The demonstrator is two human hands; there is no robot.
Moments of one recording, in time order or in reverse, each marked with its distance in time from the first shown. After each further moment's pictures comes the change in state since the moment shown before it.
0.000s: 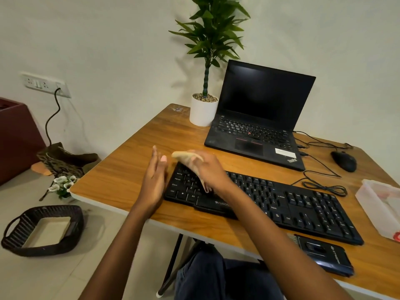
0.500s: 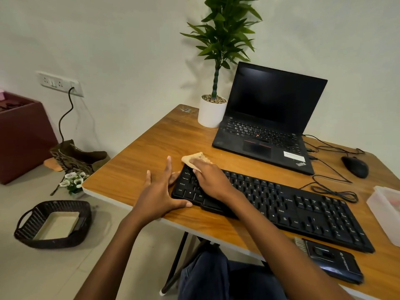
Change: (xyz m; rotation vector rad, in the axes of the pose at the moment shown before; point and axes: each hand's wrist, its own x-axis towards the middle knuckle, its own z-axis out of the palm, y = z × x) left_hand -0.027 0.009 -0.019 0.793 -0.242 0.037; right_hand 0.002 0.019 0.013 -0.602 -0.117 -0.193
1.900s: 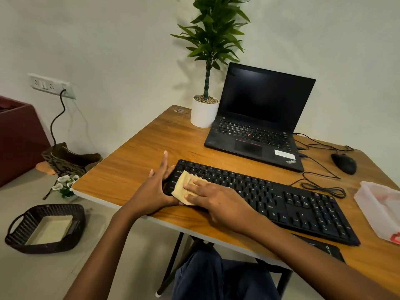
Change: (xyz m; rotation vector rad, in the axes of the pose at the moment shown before) left_hand 0.020 -0.019 0.006 -0.153 -0.082 0.105; right_hand -0.073 0.014 -0.022 -0.396 -0.101 -0.460
